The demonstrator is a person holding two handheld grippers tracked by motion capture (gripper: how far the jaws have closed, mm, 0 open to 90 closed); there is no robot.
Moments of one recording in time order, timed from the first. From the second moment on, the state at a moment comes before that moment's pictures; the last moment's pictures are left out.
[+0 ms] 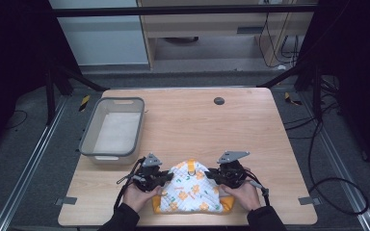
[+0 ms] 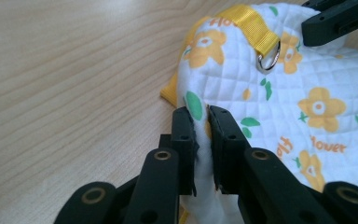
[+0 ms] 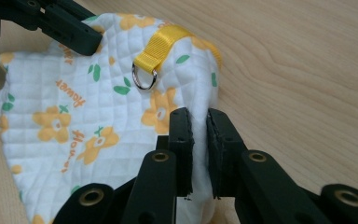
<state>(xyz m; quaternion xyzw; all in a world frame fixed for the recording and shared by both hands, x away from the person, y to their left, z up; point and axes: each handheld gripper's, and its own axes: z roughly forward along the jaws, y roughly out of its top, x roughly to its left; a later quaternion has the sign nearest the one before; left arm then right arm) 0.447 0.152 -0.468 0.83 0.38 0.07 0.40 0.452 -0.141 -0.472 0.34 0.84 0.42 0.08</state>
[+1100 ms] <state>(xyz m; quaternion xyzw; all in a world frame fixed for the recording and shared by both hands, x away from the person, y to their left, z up) 0.486 0.151 -0.366 0.76 0.38 0.18 0.50 0.482 -0.139 -0.384 0.35 0.77 0.50 0.20</state>
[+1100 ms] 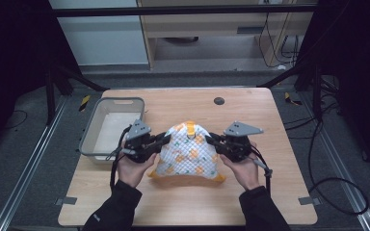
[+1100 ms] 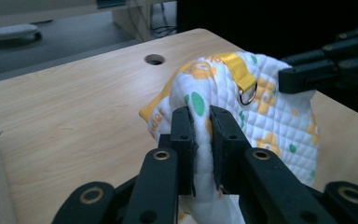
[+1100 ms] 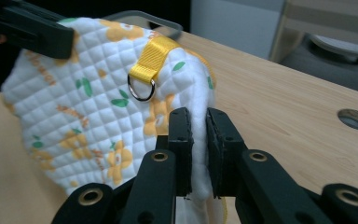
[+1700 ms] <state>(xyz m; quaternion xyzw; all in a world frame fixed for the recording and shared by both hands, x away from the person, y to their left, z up) 0.503 0.175 -0.397 0.74 0.43 0.22 0.48 0.508 -0.160 -0.407 0.38 0.75 0.45 0.30</state>
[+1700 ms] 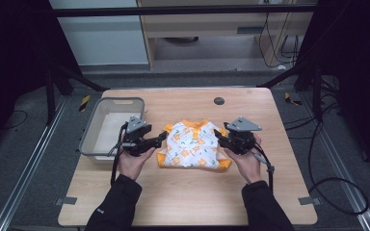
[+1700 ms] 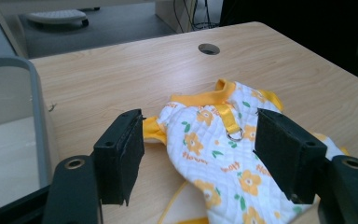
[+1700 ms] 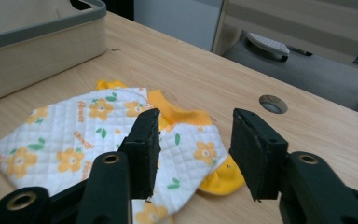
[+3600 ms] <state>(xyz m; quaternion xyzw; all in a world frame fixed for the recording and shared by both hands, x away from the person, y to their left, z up) 0.486 0.158 -0.489 0.85 0.37 0.16 0.35 0.468 -0.165 -0.494 0.37 0.84 0.38 0.16</state>
